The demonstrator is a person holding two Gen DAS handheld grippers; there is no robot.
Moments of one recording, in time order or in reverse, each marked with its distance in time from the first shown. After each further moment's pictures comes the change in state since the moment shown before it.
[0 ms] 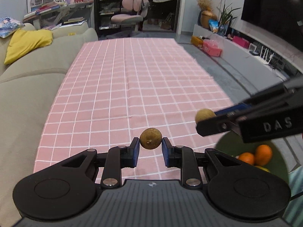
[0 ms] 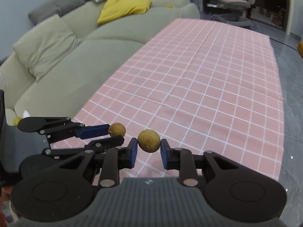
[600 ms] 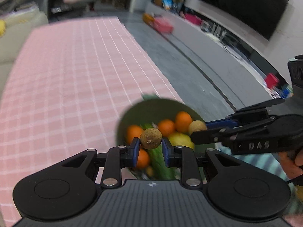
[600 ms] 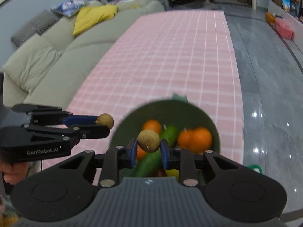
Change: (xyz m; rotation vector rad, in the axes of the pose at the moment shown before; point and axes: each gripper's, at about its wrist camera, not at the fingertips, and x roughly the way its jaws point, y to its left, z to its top) left arm -0.009 -0.073 -0.013 0.071 0.199 -0.315; right arm -0.094 -0.037 -0.116 0.191 0.016 -0.077
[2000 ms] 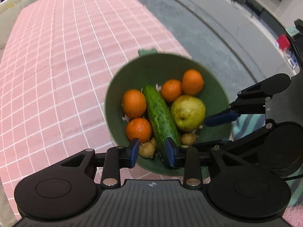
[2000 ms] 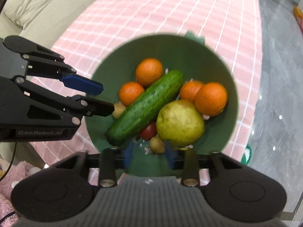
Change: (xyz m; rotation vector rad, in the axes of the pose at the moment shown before) left arm 0.043 -0.016 -0.011 0.066 0.236 0.087; right arm 0.051 0.004 -0.012 -0.193 0.311 -0.040
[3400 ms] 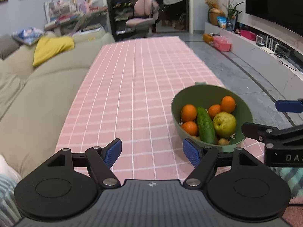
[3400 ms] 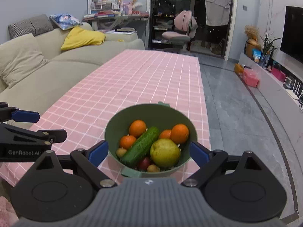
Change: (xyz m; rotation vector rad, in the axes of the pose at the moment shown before) left arm -0.092 -0.029 -0.124 -0.197 -0.401 0.398; right arm -0.085 0.087 -0.108 0.101 -0.594 -0.298
